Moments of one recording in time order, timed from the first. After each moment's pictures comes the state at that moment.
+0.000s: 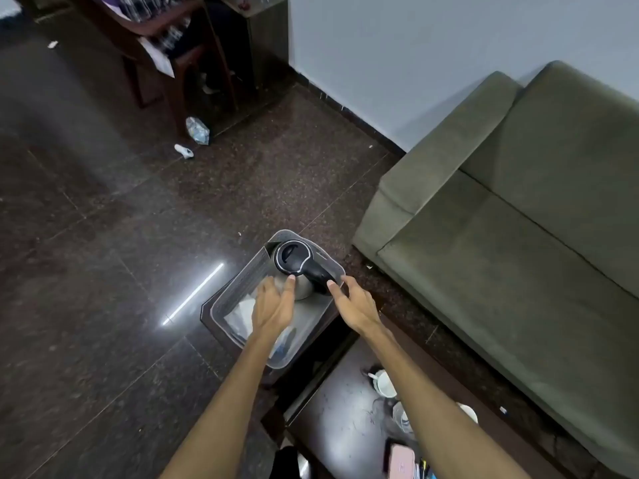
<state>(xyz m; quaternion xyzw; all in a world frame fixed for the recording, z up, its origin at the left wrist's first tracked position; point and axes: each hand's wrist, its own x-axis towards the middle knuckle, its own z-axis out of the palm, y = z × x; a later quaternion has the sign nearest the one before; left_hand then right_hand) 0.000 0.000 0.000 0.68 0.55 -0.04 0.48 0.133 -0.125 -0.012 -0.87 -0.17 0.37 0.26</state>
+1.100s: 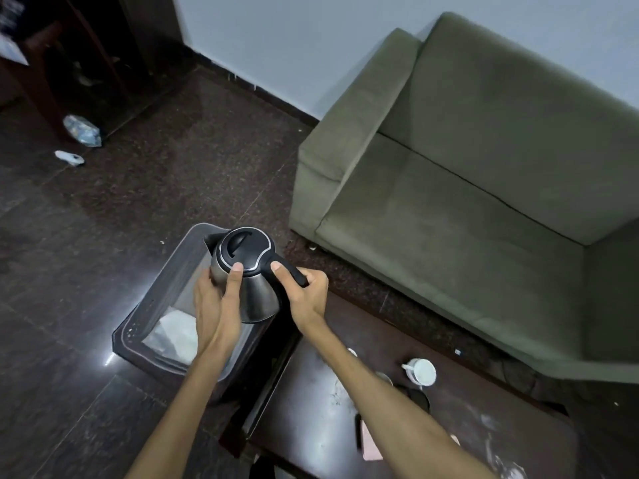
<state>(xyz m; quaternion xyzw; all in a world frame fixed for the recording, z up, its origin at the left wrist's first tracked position) 0.017 -0.050 -0.011 0.67 0.47 0.13 0.56 0.118 -0.154 -0.038 -0.77 -0.09 0.16 0.61</state>
